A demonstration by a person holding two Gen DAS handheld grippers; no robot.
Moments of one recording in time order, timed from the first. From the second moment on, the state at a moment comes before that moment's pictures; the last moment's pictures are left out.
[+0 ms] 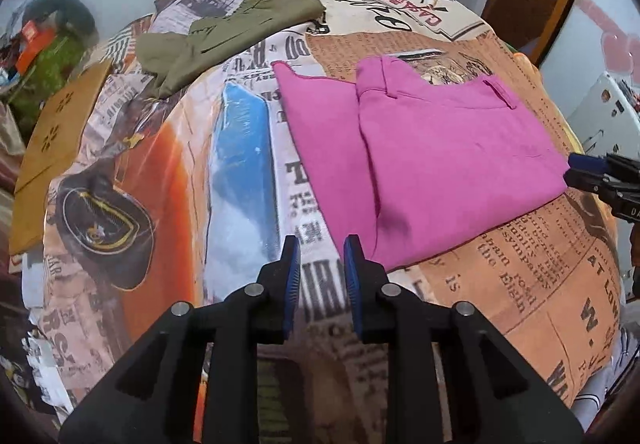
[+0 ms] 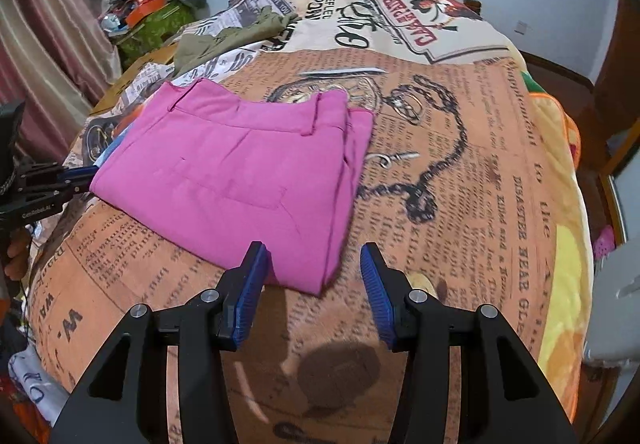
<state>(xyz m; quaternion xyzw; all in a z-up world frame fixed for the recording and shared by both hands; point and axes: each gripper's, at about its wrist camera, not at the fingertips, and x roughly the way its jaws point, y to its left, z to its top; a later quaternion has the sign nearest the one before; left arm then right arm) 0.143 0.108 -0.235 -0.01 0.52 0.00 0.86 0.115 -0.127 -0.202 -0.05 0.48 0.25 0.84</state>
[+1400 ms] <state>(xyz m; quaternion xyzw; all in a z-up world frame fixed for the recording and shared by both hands) 0.170 0.122 -0.204 -0.07 0.49 0.00 0.87 0.127 -0.133 -0.184 -0.04 0.45 0.23 0.86</state>
